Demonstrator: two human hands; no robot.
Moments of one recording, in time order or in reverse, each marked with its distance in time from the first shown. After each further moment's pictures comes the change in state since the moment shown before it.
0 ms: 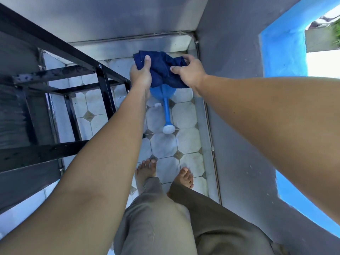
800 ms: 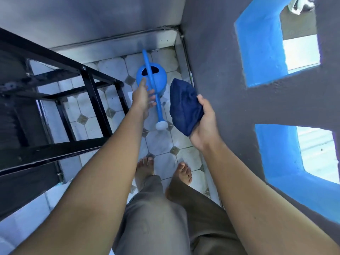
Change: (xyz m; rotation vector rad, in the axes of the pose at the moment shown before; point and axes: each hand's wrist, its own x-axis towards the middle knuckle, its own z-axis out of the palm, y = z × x) left_hand -0.037 -0.058 0.001 0.119 -0.095 -0.265; right_hand -0.140 0.093 -0.018 1.086 0.062 0.296
